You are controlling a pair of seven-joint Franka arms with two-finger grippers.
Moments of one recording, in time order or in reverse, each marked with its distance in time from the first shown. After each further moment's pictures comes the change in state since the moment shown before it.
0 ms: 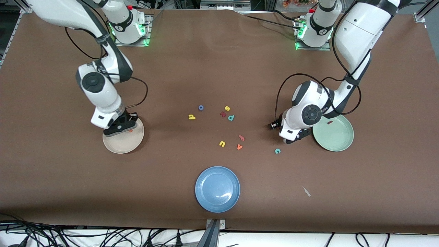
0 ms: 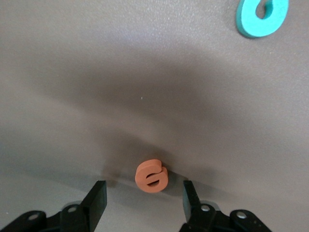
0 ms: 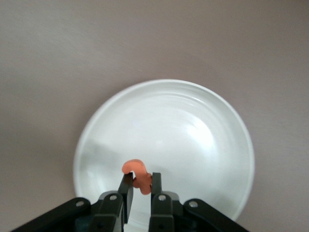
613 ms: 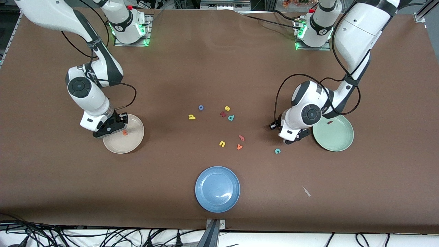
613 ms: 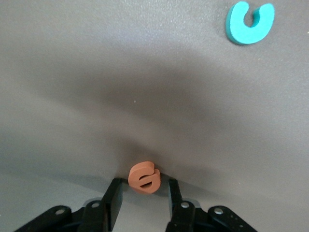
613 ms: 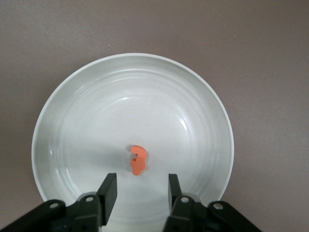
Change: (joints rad) left arm -0.001 0.001 -0.002 0.005 0.000 0.013 -0.010; right arm -0.046 0.021 0.002 -0.005 0.016 0.001 -0.032
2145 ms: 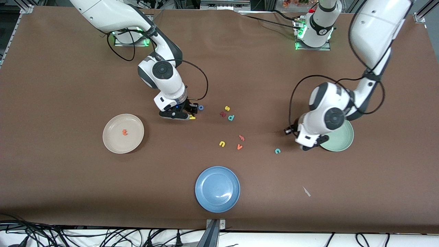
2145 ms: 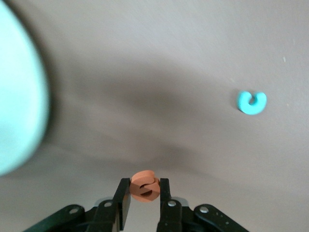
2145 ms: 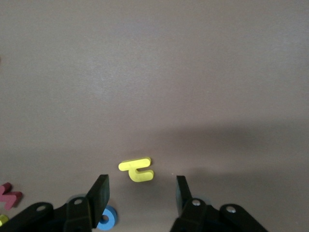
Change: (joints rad) left arm 0.112 -0.094 0.012 0.067 0.006 -0.168 0.154; right arm 0.384 0.153 0.139 0.138 0.005 0.003 1.032
